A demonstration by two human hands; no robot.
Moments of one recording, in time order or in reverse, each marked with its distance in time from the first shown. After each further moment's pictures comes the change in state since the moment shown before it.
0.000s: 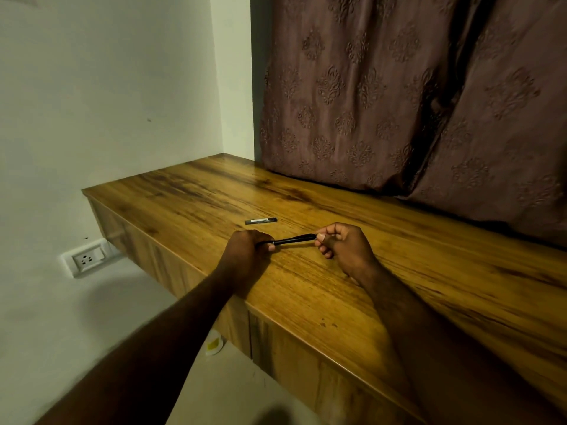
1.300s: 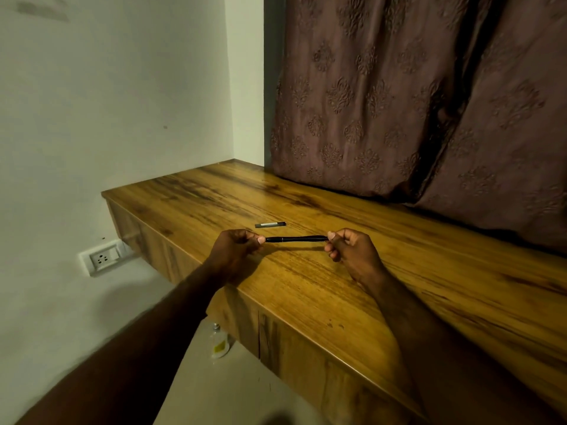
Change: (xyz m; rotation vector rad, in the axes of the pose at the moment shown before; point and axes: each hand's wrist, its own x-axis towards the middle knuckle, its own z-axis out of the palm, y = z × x) left_hand -0.008 -0.015 -0.030 -0.684 0.079 -0.407; right_hand -0.005 0.002 0.002 0.089 0.003 -0.057
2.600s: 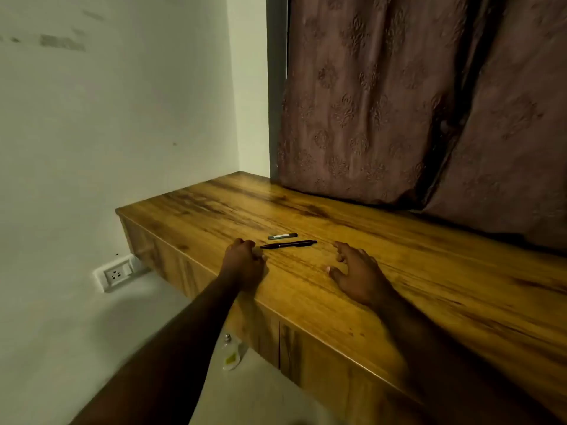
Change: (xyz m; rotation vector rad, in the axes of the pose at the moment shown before) left_hand 0.017 -0.004 -0.015 1.099 0.042 0.066; right_hand -0.023 -0.004 0.009 -0.922 -0.083 -0.112
